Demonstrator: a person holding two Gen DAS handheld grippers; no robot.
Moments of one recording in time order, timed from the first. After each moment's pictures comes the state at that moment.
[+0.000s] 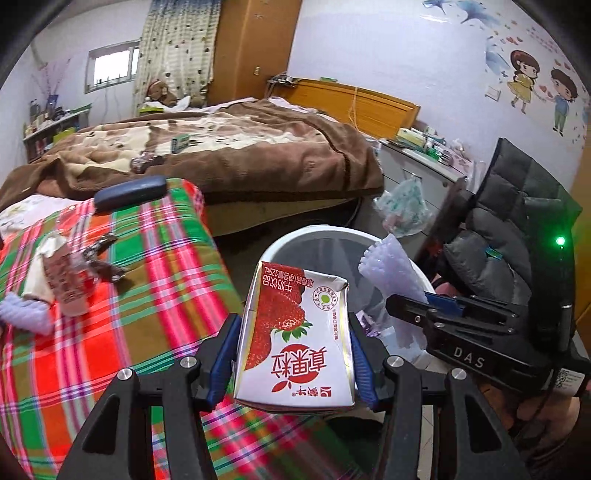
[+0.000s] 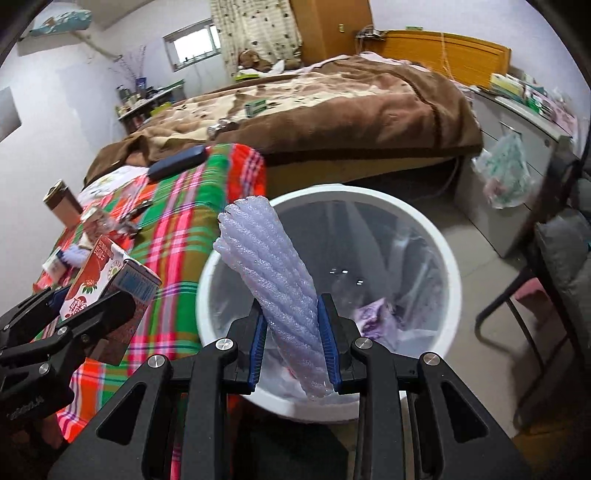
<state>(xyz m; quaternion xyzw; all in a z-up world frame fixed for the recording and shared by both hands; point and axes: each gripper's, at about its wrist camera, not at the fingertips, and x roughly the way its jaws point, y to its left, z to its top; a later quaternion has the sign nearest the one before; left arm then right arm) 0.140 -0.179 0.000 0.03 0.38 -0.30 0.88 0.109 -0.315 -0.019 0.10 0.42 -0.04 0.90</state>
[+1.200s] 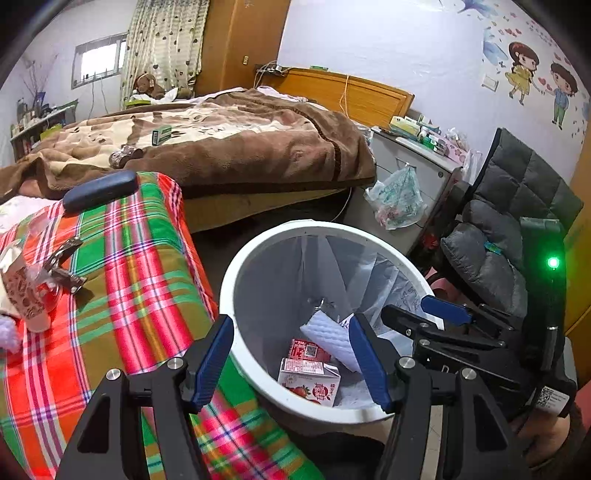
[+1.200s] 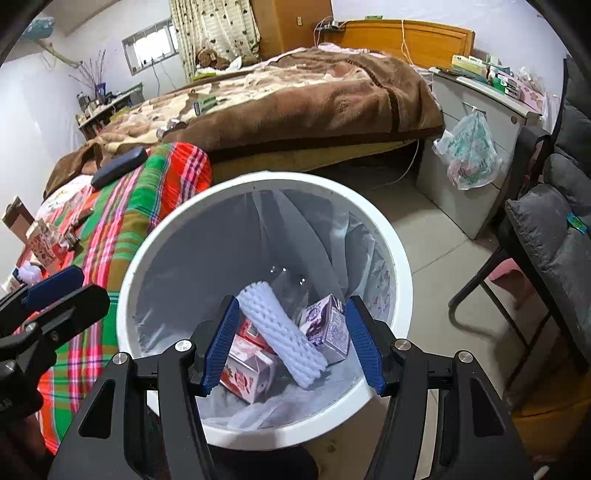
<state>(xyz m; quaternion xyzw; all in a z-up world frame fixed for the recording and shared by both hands) 0.159 -0.212 -0.015 0.03 0.39 -0.31 0.86 0.112 -0.347 -0.037 0.11 0.42 -0.10 0.89</state>
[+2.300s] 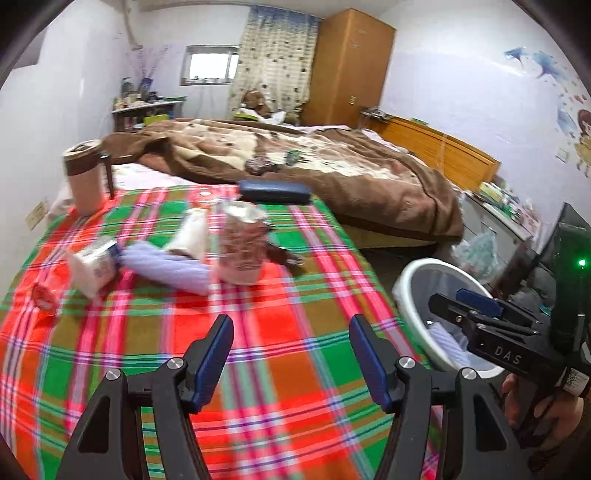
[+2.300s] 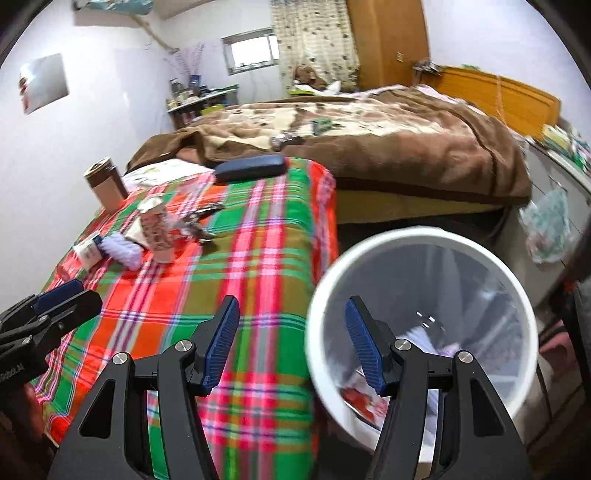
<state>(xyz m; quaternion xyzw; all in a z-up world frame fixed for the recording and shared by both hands) 0.136 -0.012 0.006 -0.04 0.35 -0.13 0.93 0.135 -0.221 -0.010 0.04 0.37 0.06 0.93</state>
